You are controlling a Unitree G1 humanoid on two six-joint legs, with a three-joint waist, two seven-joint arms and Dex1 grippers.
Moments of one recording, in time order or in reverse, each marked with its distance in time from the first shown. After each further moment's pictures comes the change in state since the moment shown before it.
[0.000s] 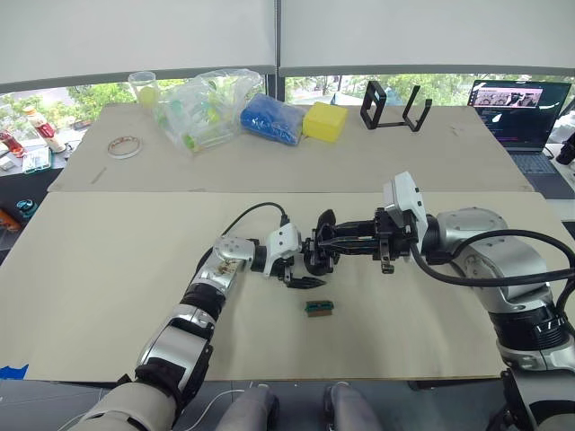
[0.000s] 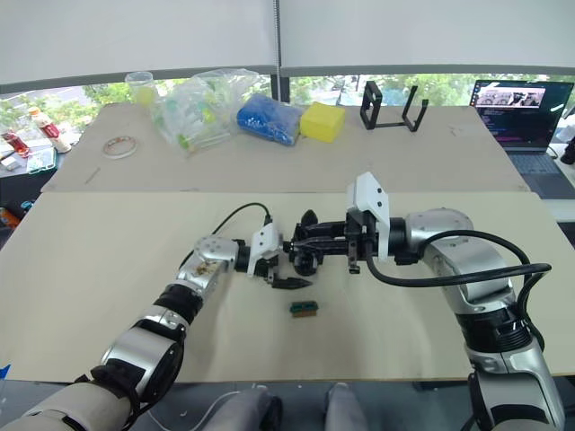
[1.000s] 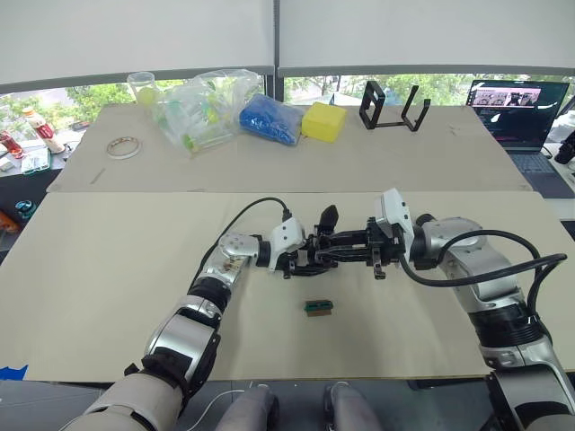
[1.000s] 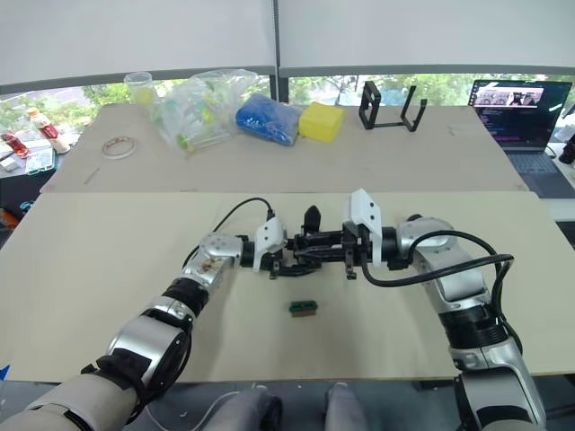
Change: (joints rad) left arm -0.069 -0.030 0.014 0.155 0.010 -0.090 0.084; right arm 0.005 0.084 0.044 0.218 -0.123 -0.203 0.103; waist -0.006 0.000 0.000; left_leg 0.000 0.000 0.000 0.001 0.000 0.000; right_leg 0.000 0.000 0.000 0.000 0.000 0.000
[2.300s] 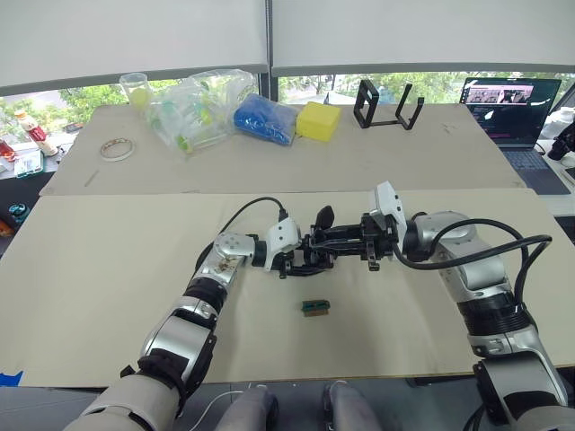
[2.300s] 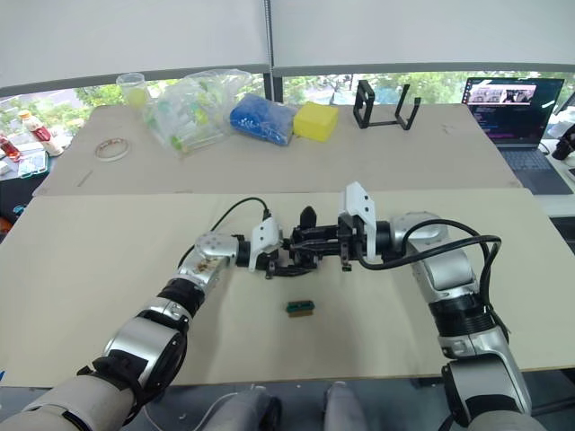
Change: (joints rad) left arm 0.013 0.020 0.004 -0.027 0.001 0.000 -0.025; right arm -0.055 0.042 0.001 0.069 -0.022 0.008 0.024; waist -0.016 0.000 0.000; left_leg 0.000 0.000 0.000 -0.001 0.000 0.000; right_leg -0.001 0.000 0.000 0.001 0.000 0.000
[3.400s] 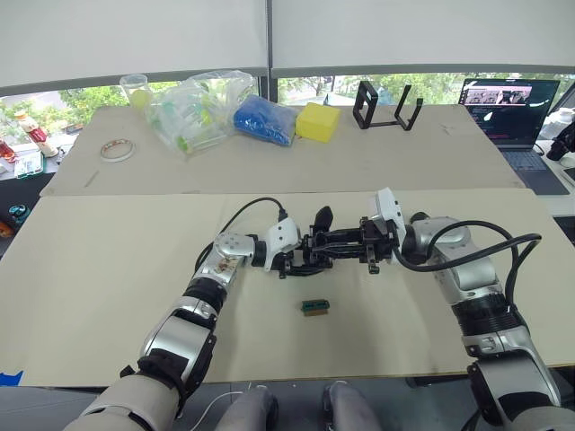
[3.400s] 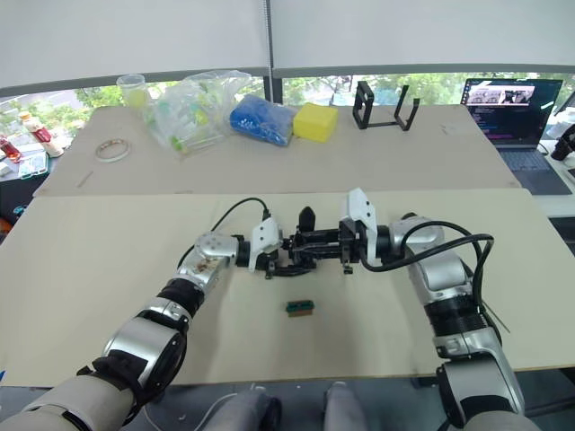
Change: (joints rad) left arm 0.000 0.002 0.000 0.000 0.004 0.003 0.006; right arm 0.015 0.030 -0.009 0.119 0.000 -0.108 0.041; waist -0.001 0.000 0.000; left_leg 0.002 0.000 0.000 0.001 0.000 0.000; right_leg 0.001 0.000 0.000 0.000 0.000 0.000
